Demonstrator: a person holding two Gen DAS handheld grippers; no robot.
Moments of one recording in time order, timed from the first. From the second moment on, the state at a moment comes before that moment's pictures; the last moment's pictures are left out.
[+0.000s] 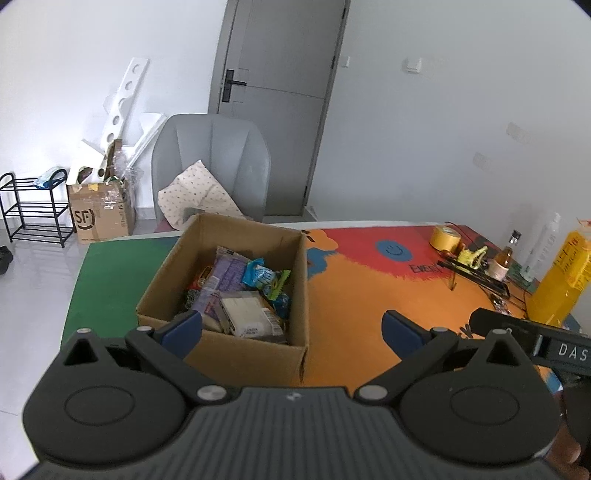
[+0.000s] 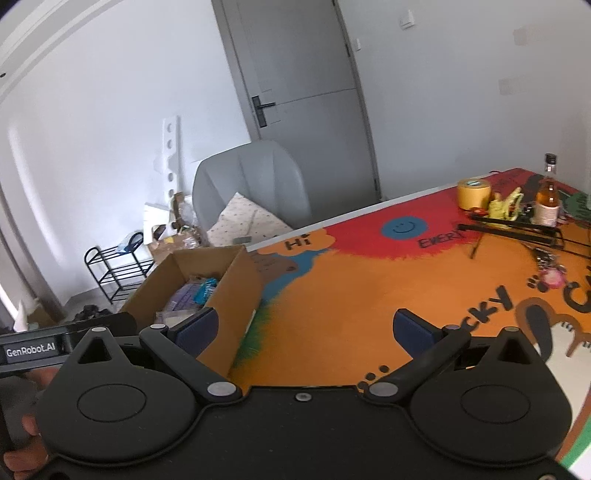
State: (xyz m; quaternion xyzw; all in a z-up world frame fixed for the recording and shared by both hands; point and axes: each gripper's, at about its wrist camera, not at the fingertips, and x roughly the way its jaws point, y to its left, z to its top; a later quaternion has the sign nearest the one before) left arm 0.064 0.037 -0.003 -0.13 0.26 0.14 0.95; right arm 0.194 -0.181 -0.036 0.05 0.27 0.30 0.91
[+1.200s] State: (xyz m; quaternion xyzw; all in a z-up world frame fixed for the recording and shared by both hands) left arm -0.008 0.017 0.019 -0.04 0.26 0.11 0.96; right arm 0.116 -0.236 -0.007 0.05 0.26 0.25 0.93
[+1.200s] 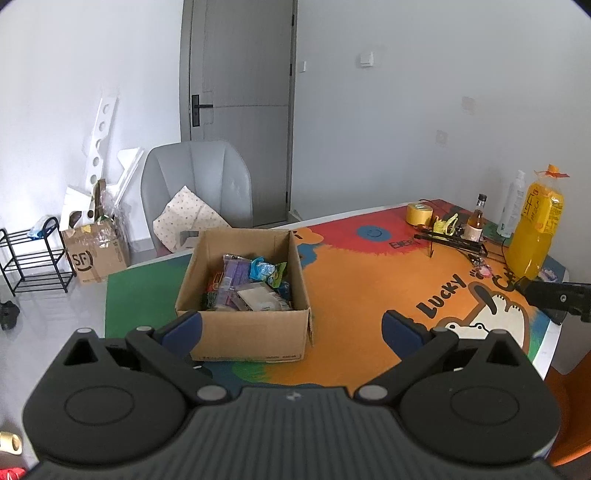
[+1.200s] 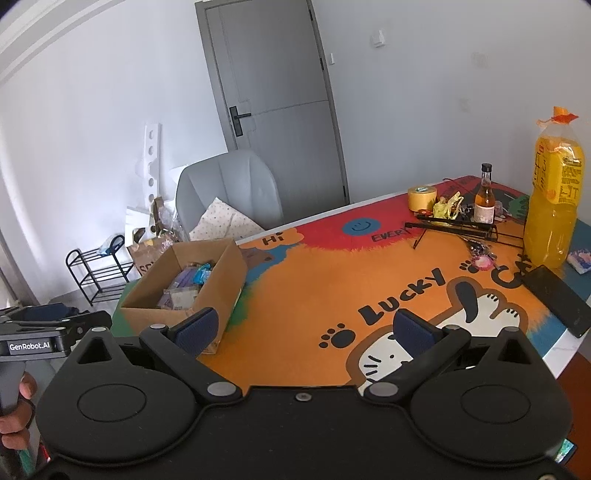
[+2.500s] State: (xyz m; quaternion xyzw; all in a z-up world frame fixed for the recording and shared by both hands) left arm -0.008 0.014 0.022 -0.03 0.26 0.10 0.96; right arm 0.115 -0.237 -0.007 0.04 0.27 0.26 0.93
